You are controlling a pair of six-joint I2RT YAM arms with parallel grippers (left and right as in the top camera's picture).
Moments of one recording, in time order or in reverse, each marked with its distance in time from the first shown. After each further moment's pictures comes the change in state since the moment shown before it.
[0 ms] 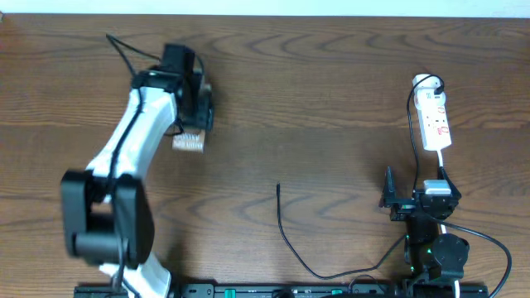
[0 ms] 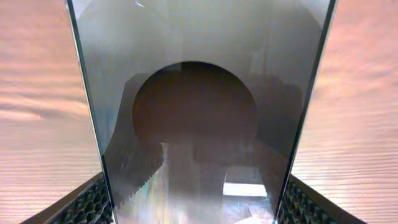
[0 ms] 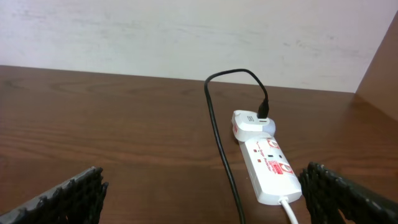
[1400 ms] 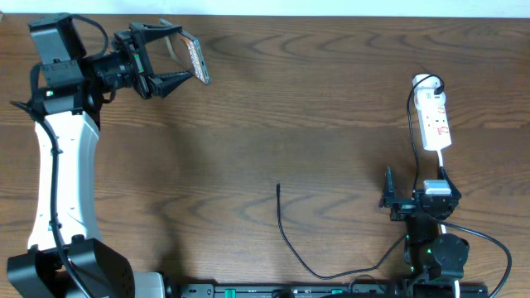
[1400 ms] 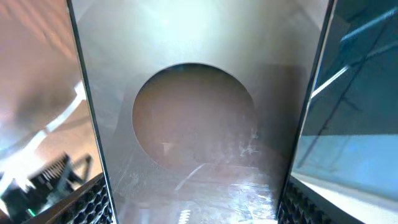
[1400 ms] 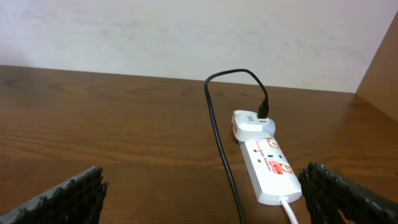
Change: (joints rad) left arm 0.345 -0.241 0.012 0.435 1.221 -1.614; right arm 0.000 0.000 0.000 0.000 0.000 0.000
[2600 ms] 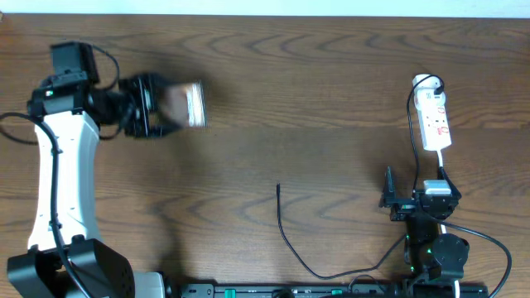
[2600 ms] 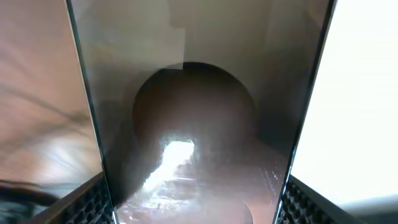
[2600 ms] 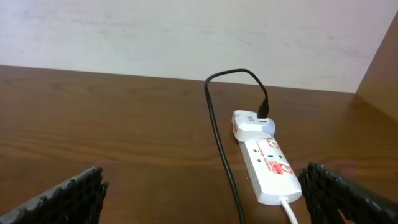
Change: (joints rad) left arm -0.006 0.000 0.003 -0.643 -0.537 0.267; right arm 0.000 0.000 0.000 0.000 0.000 0.000
